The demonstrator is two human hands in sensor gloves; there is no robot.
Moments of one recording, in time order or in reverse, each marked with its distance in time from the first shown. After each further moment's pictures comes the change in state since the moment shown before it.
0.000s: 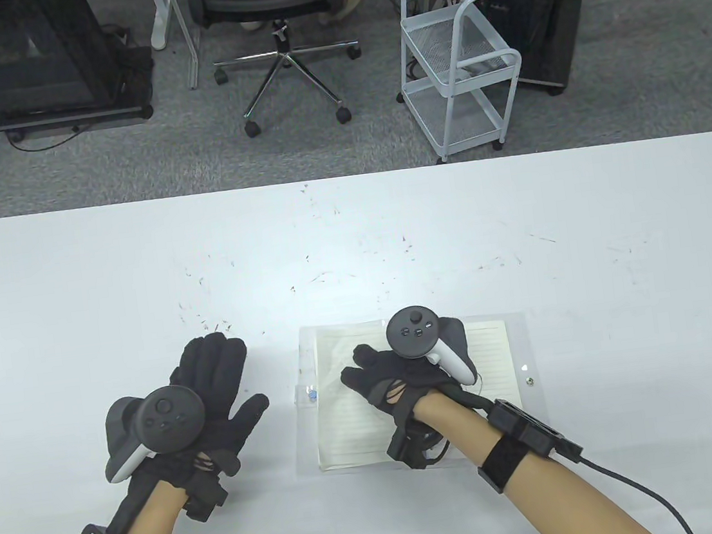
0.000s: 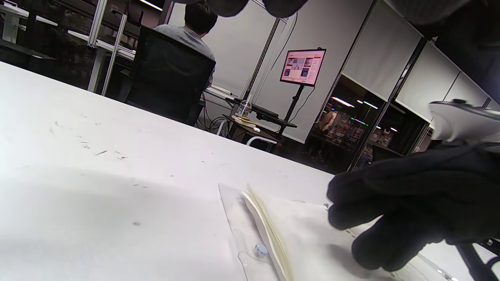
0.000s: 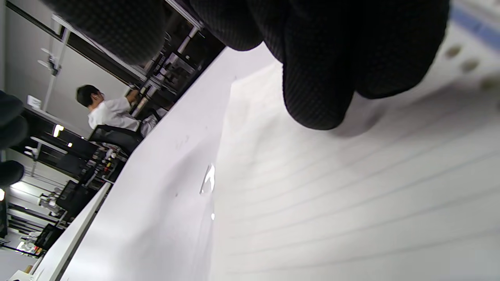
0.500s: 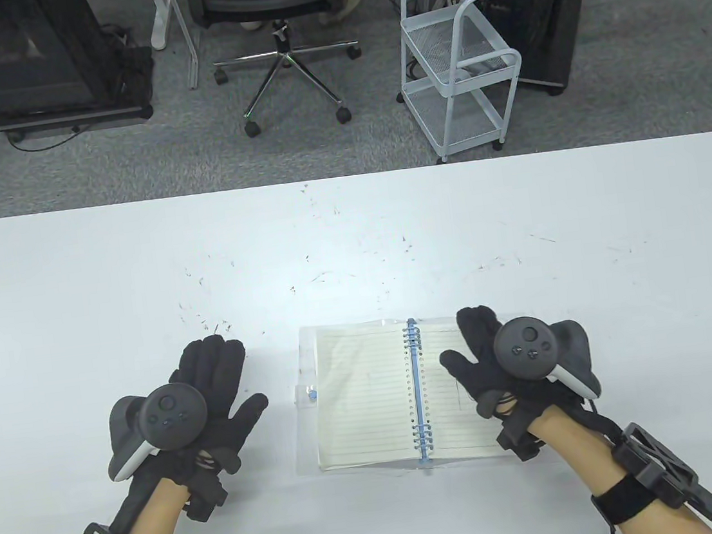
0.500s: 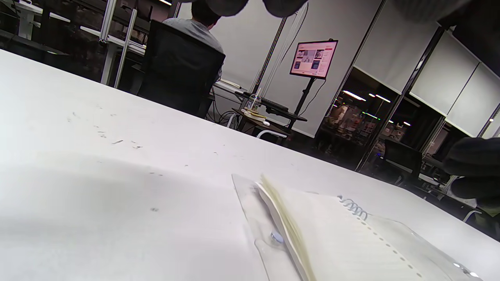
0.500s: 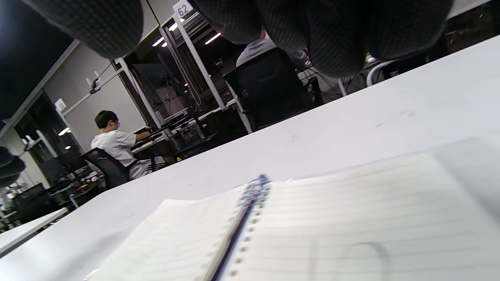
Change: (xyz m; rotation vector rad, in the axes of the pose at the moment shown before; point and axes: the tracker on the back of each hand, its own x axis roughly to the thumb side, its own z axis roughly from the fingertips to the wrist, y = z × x) left_hand -0.006 -0.006 -0.003 -0.027 0.042 -0.012; right_hand -0.045 -0.104 0.096 -0.342 -0.100 0.379
